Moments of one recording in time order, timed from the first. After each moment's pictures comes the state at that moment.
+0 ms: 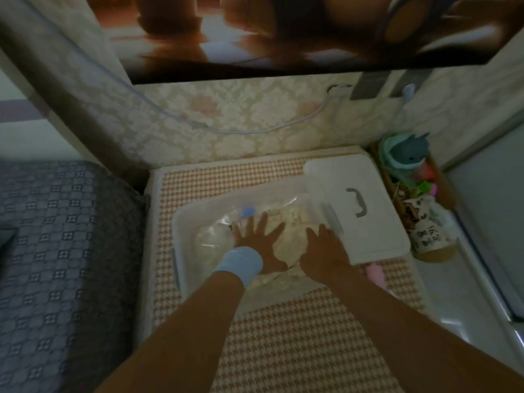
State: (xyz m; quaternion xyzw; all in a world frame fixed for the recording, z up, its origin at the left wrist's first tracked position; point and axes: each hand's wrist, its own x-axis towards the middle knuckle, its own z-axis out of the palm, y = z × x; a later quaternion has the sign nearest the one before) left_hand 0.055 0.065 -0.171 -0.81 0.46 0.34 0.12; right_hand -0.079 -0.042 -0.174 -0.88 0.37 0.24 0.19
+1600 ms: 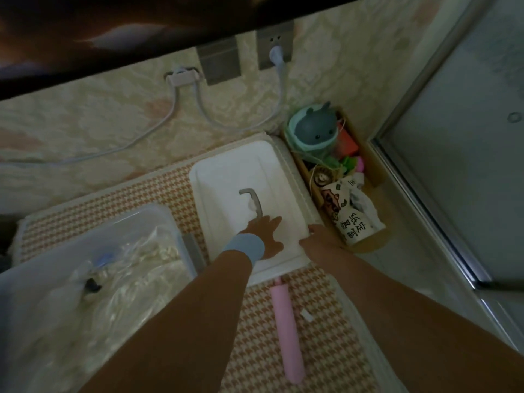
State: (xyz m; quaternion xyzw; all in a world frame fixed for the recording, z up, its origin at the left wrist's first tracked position) left_hand -0.088 -0.247 -0.264 -0.75 0.48 0.42 0.13; right_hand -0.239 -0.317 -0.282 -0.62 0.59 0.09 0.52
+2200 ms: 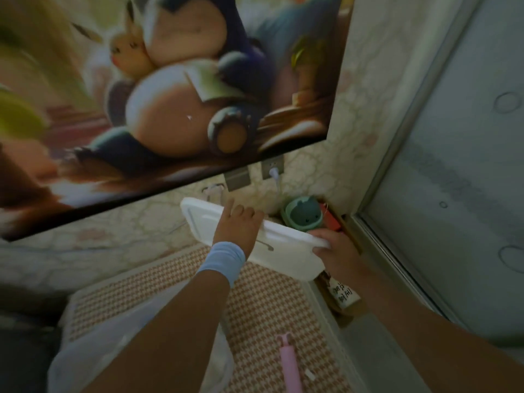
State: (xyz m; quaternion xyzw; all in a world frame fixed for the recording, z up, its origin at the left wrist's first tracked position) left_hand -0.030 -0.261 0.003 -0.78 0.61 -0.07 0.10; right_hand -0.252 -0.350 -0.031 -0.74 0.44 -0.14 0.49
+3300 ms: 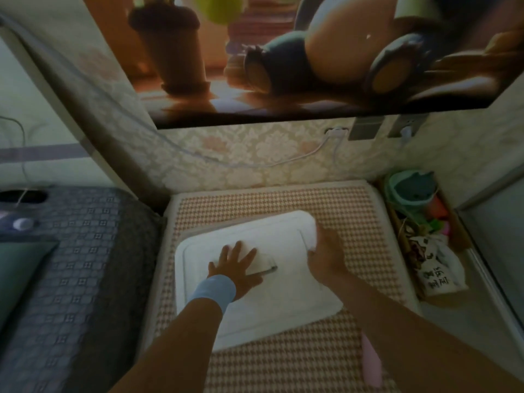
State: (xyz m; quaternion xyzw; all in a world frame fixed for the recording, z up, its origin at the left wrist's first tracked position) left_hand 0.049 0.087 -0.136 -0.88 0.34 0.33 0.08; right_hand -0.072 -0.113 -0.152 -0.86 0.41 0.03 0.31
